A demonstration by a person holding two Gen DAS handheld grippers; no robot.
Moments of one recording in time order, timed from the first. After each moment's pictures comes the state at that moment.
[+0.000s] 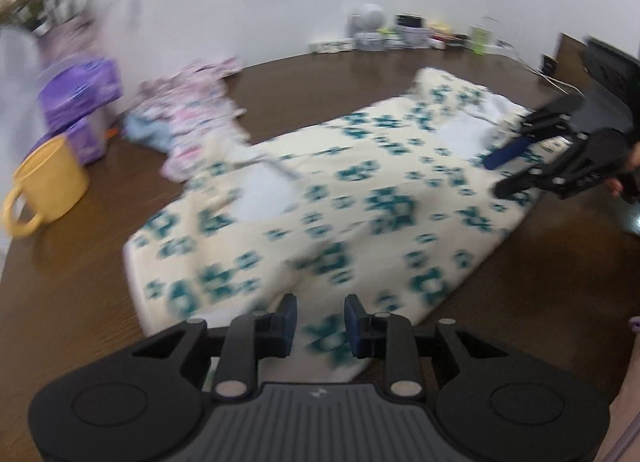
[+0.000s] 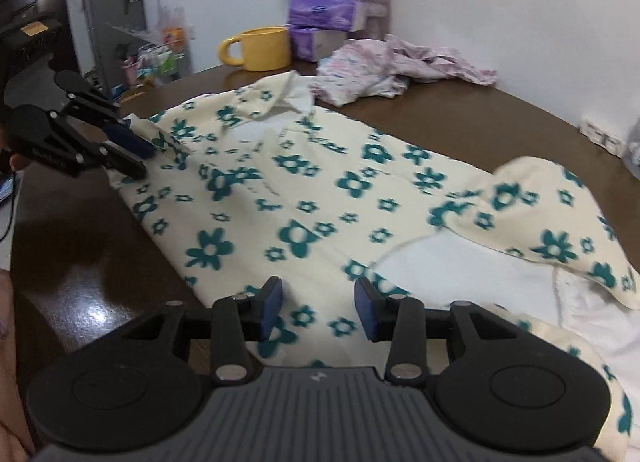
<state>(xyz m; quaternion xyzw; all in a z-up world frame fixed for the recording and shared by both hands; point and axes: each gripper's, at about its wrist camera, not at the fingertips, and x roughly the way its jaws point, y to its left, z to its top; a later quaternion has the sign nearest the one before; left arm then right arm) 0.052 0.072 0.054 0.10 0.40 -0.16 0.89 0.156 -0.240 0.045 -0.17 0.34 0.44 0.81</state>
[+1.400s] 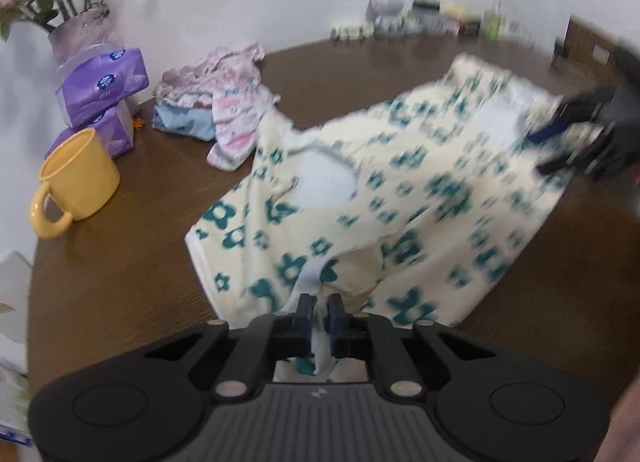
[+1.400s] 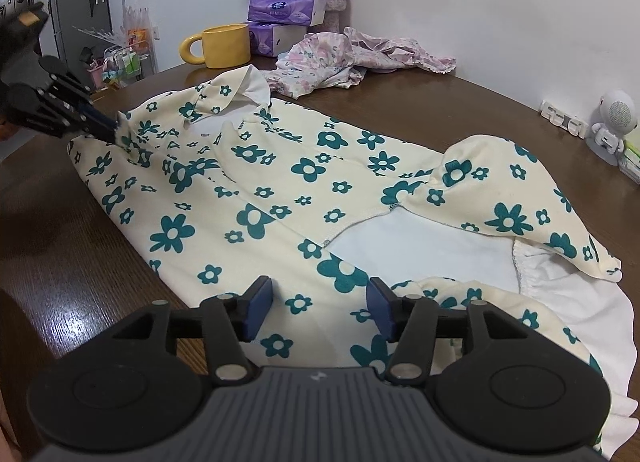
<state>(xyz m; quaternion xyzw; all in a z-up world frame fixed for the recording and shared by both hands) 0.062 0.112 0.077 0.11 0.42 -0.16 0.89 0.154 -0.253 0.042 -0.17 0.34 0.39 0.84</state>
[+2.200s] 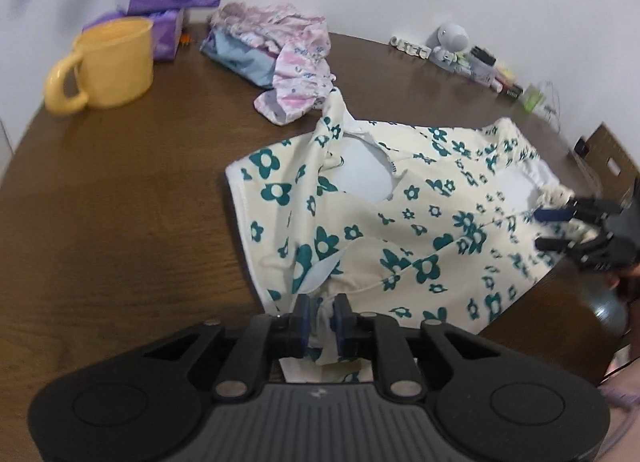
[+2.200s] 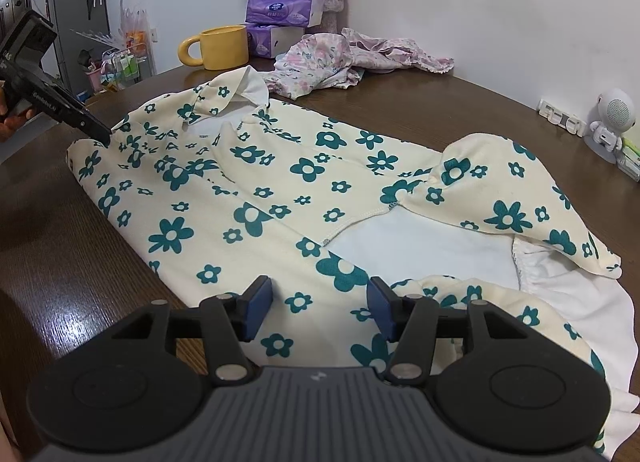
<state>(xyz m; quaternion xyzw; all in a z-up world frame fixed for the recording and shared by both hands) 0.080 0.162 0.059 -0.05 0.46 -0.13 0.88 0.155 -0.253 0.040 -0.16 0.34 0.39 0.84</state>
